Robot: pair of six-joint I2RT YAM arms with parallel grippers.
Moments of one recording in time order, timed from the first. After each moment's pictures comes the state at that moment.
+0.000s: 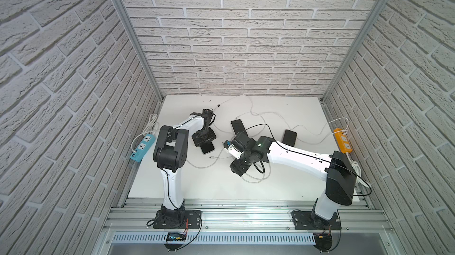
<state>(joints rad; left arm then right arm) -0.21 2.01 1.41 -0.85 -0.07 -0.70 1.02 1.73 1.38 -0.82 -0.06 0.11</state>
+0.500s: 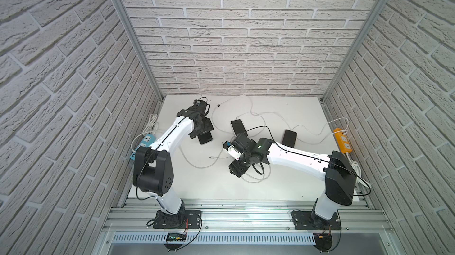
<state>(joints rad) -0.21 1.62 1.36 -0.84 -0.06 -0.62 1.01 1.73 1.34 -0.74 -0.13 0.15</state>
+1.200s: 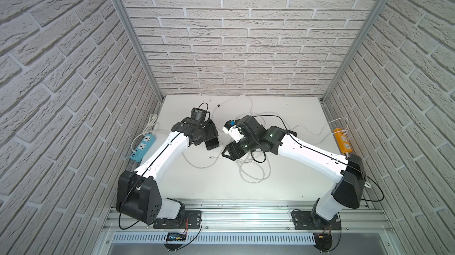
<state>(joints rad) -0.29 1.39 1.15 -0.72 0.11 -0.65 0.95 1.67 1.49 -0.67 -0.31 0.35</state>
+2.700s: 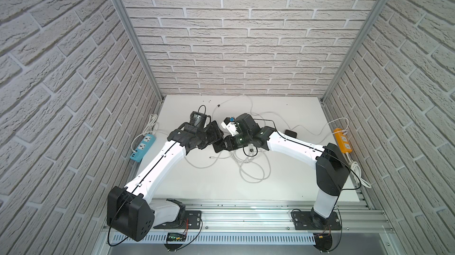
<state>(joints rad) -0.34 1.25 1.09 -0.69 0.23 -0.79 0.84 1.81 1.40 -0.30 -0.54 0.55</state>
